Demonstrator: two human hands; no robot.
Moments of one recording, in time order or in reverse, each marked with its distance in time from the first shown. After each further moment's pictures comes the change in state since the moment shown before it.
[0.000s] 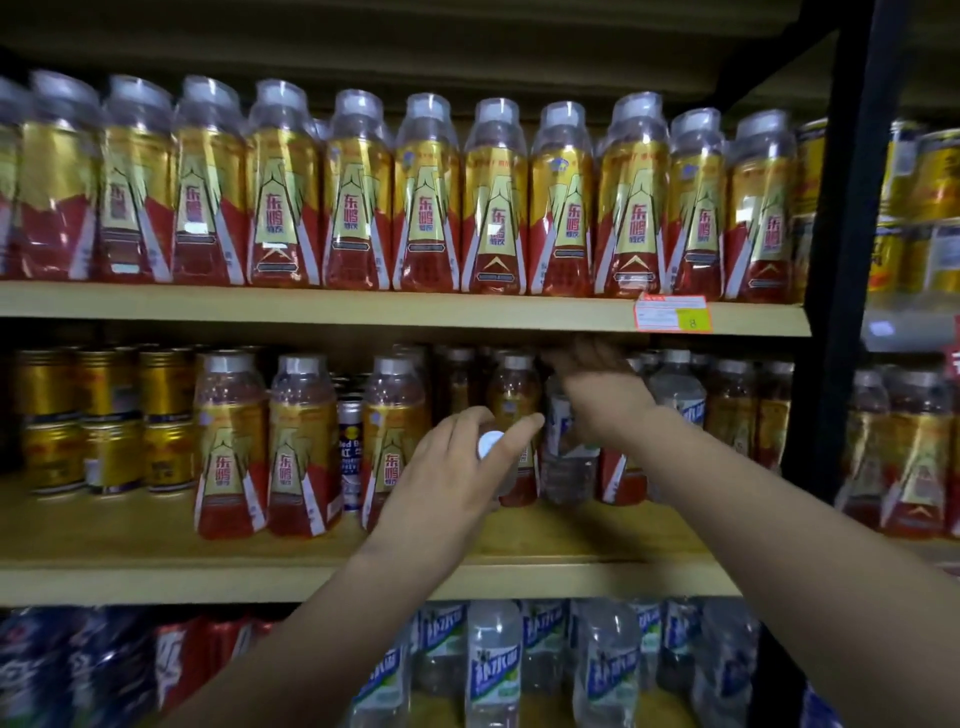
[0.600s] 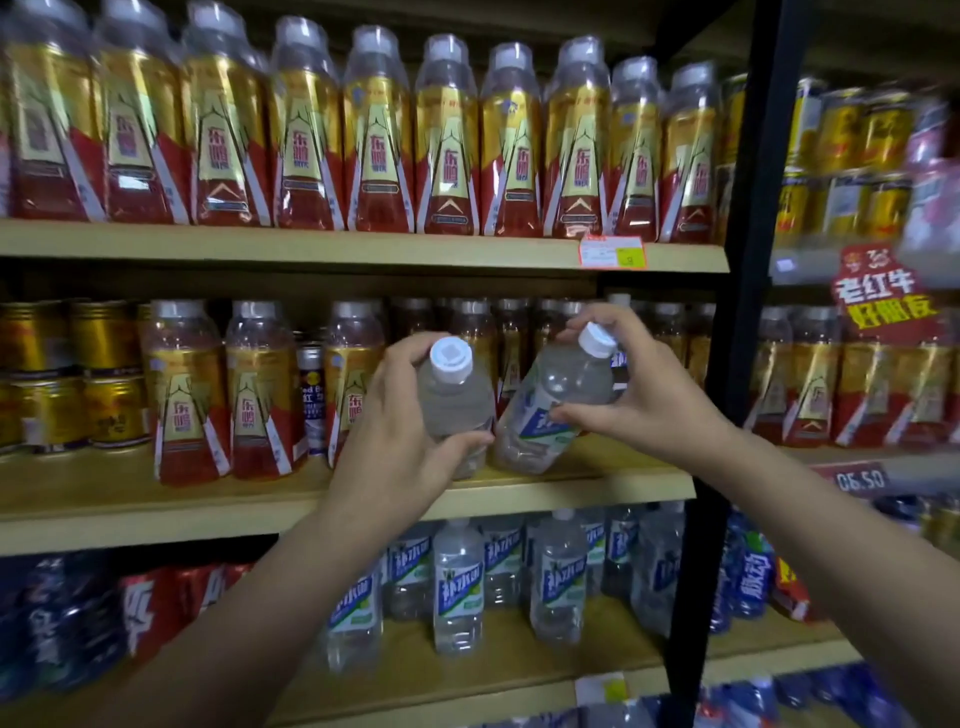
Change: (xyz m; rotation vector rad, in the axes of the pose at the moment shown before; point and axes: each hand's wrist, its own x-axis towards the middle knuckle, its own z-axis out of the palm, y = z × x) left_hand -0.028 0.016 -0.017 -0.704 0.276 -0.209; right_hand -0.141 0.017 -0.027 0.836 0.327 -0.094
